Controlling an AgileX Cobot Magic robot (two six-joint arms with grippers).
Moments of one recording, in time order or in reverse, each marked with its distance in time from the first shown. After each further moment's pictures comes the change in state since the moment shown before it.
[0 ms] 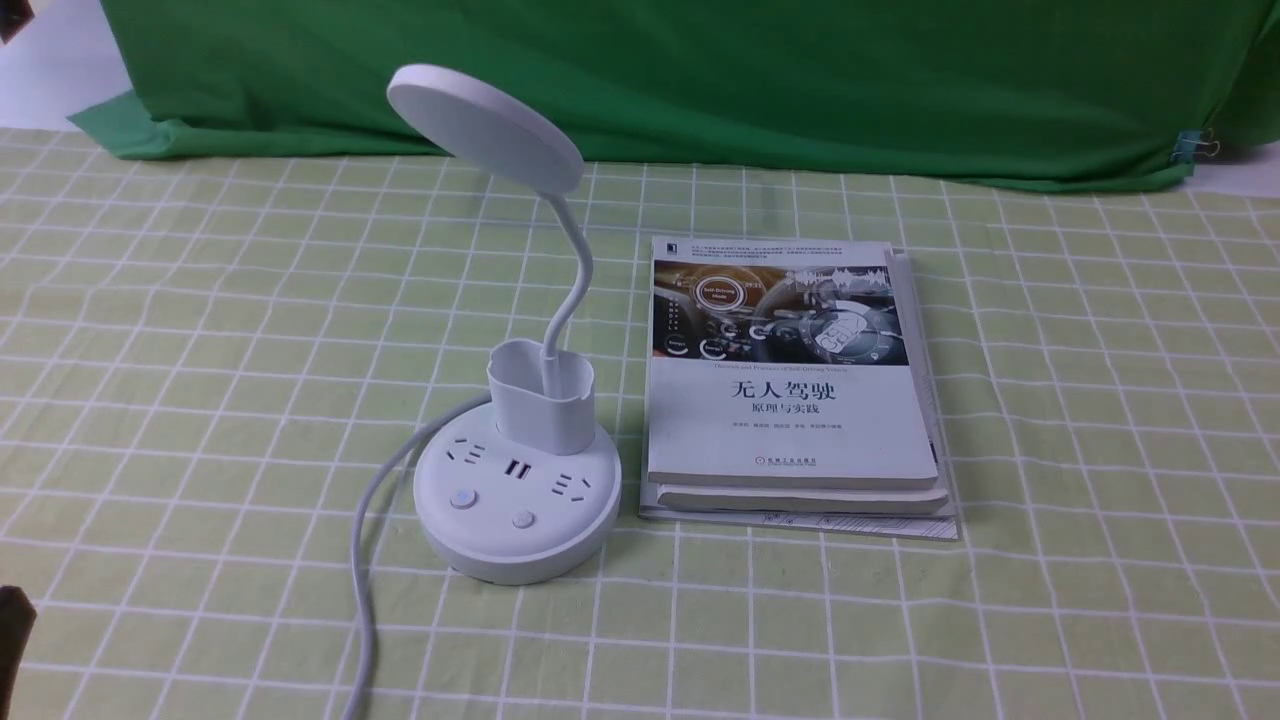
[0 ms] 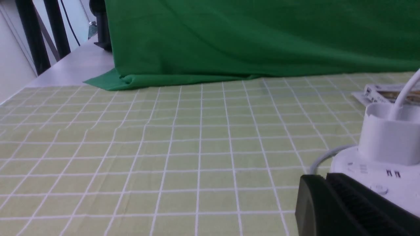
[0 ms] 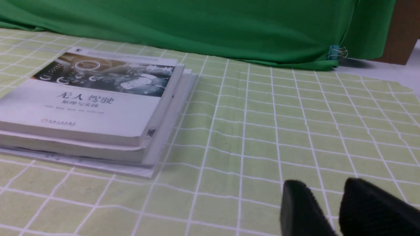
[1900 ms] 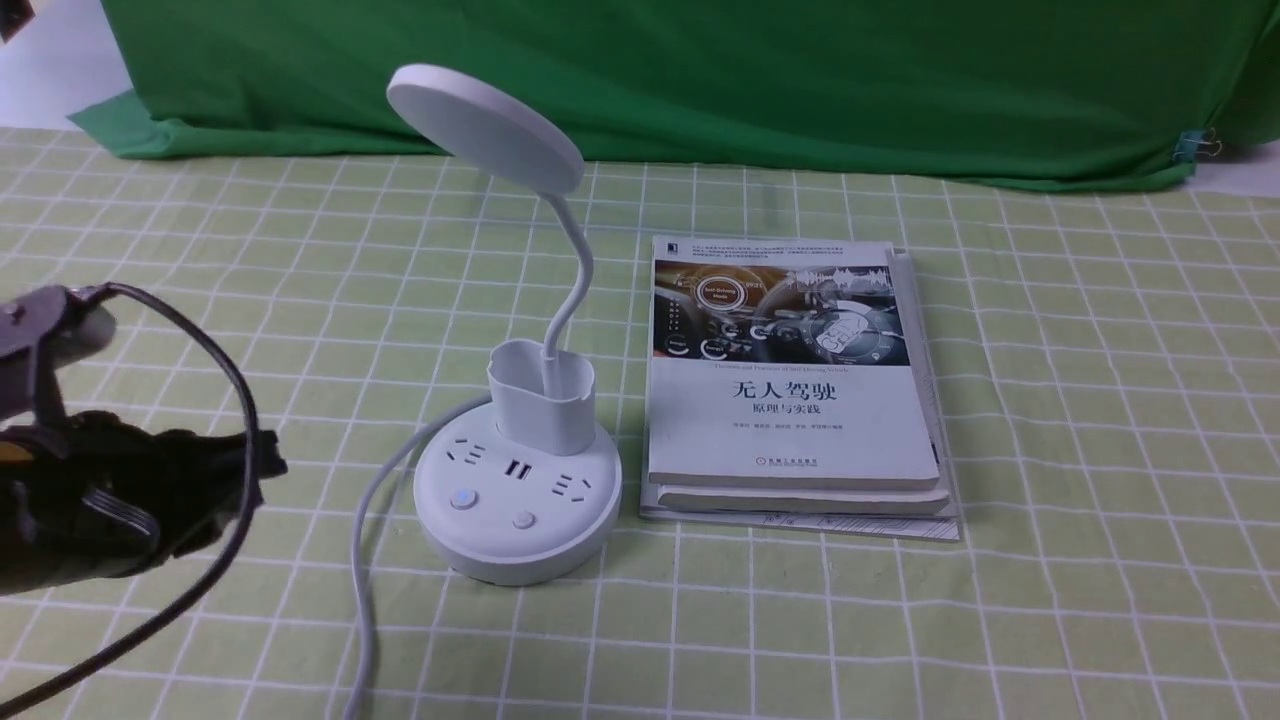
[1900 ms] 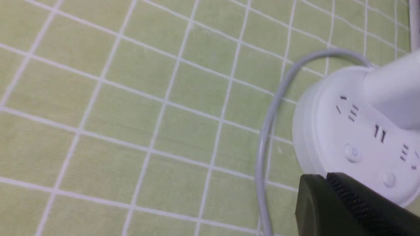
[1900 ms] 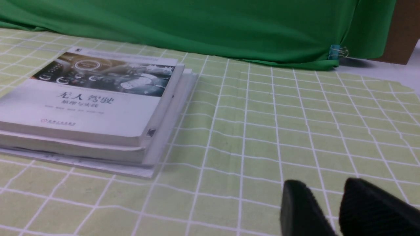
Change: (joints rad) right arm 0.000 0.000 0.000 0.000 0.000 0.000; left arm 0.000 1.163 -0.580 -0.571 0.260 0.183
